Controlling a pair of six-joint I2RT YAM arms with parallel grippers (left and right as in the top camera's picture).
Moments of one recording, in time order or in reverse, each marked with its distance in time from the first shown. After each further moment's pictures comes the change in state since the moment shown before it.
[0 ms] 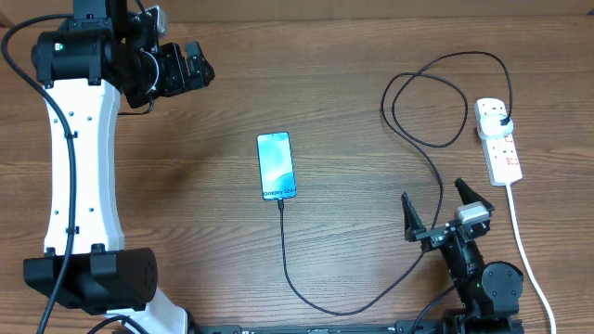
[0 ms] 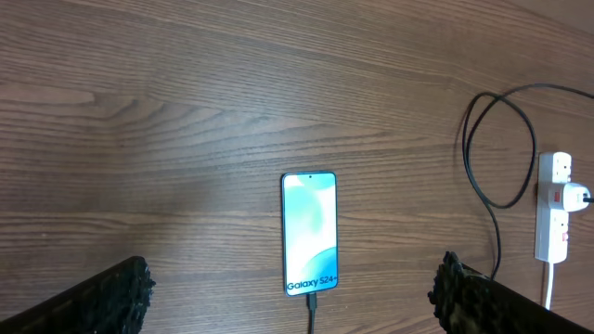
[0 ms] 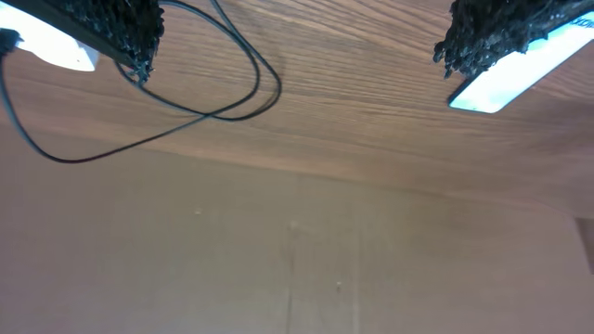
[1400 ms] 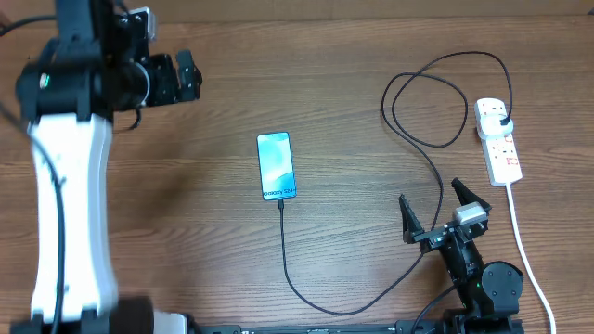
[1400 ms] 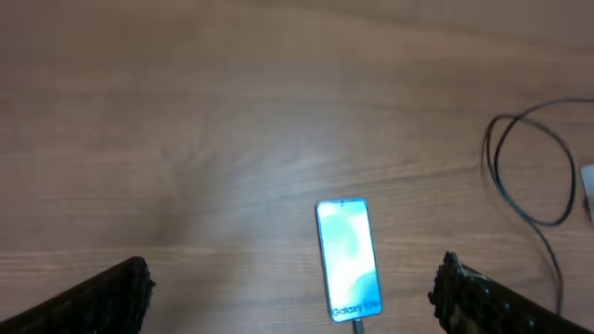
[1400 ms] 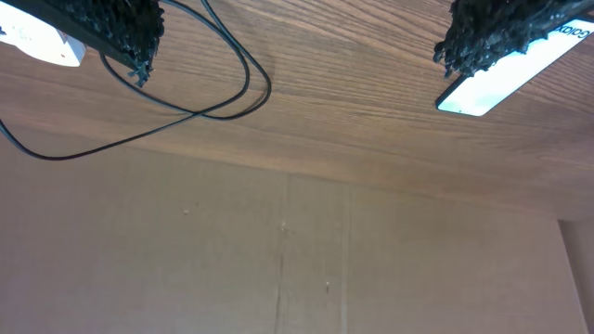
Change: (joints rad) left arm 0.000 -0.259 -0.218 0.172 -0.108 0.103; right arm 0.000 0.000 0.000 -0.001 -0.021 0.000
